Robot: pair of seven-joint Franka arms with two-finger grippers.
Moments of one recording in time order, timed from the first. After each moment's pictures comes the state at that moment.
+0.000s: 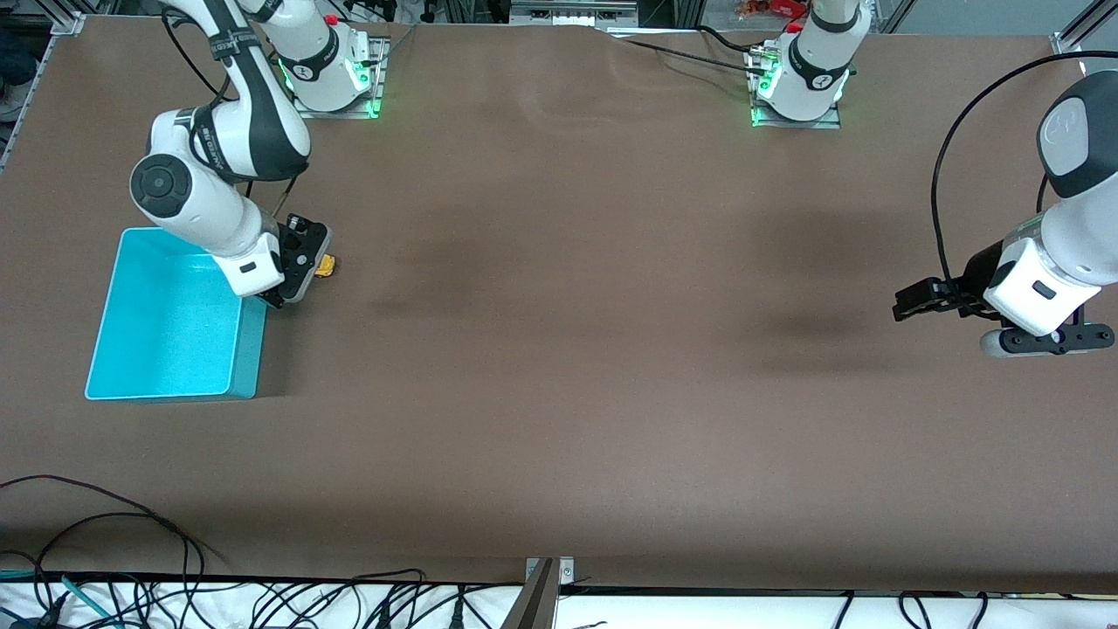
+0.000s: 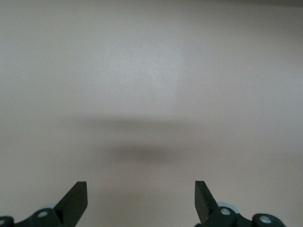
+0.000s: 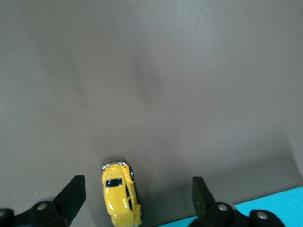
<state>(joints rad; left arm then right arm) 0.15 0.23 -0.18 -1.59 -0.02 1.80 -0.11 0.04 0.15 0.11 -2.22 0.01 2.29 -1.10</state>
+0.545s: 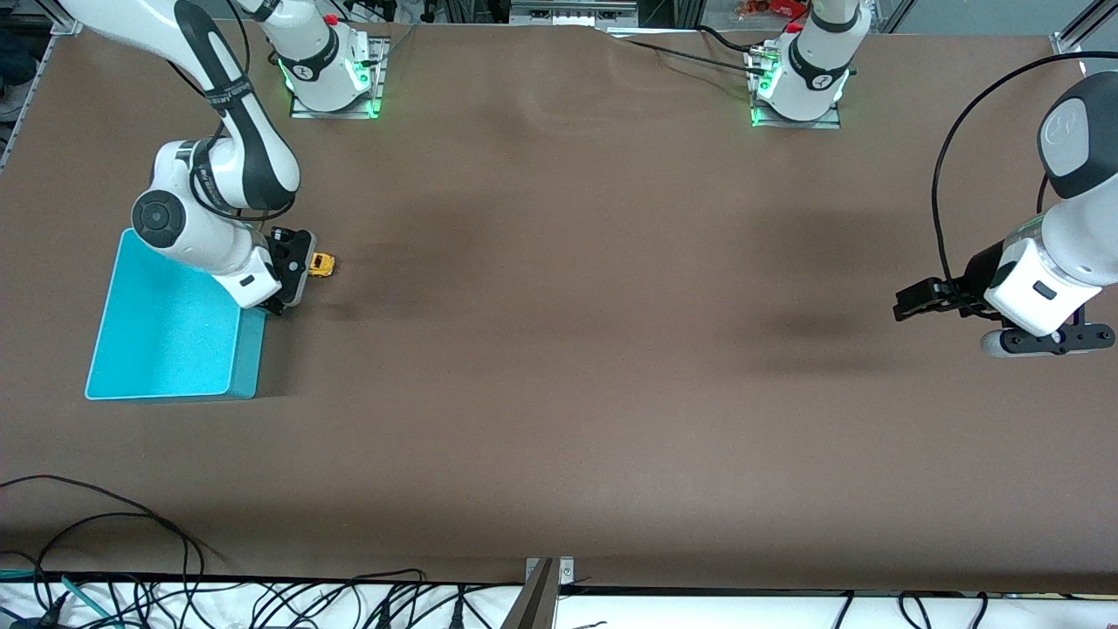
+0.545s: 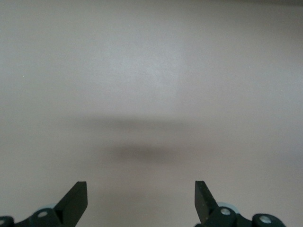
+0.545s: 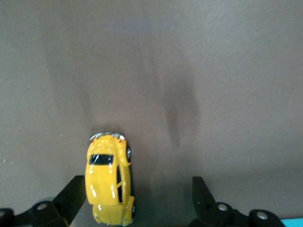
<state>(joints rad) 0.15 0.23 -0.18 -1.59 -0.02 1.80 -0.11 -0.02 0.26 0.07 -2.29 0.01 2.40 -1.34</state>
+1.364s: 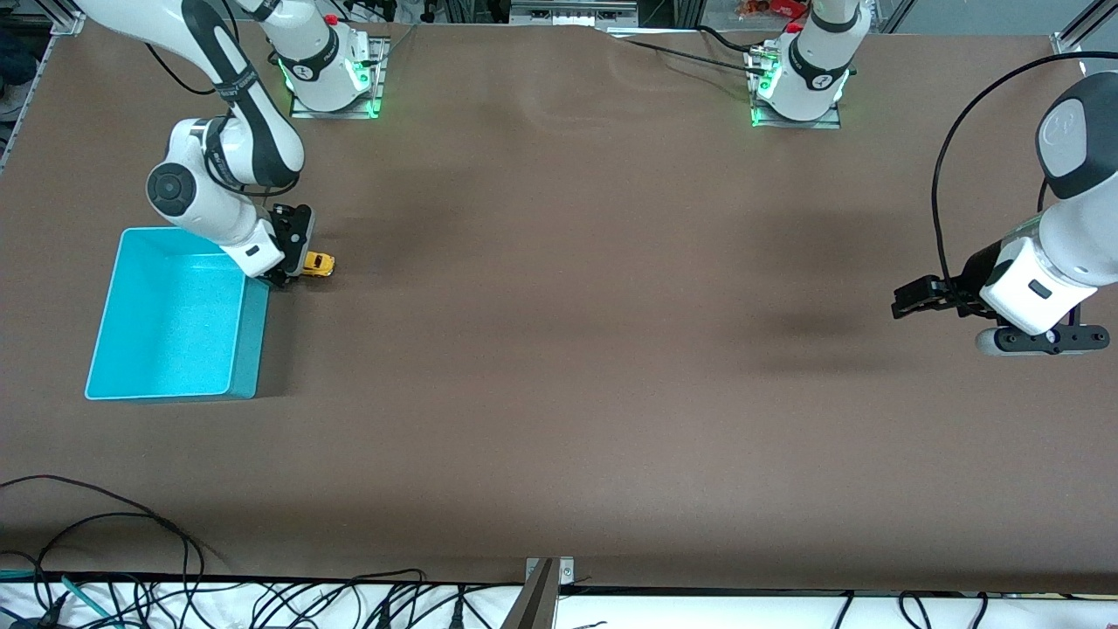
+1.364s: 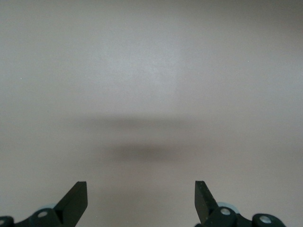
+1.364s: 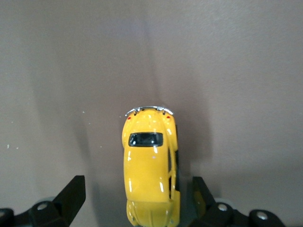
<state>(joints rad) 0.15 0.23 -0.17 -1.60 -0.02 1.79 -0.08 -0.03 0.21 0.05 -2.51 0.01 2.59 -1.40</state>
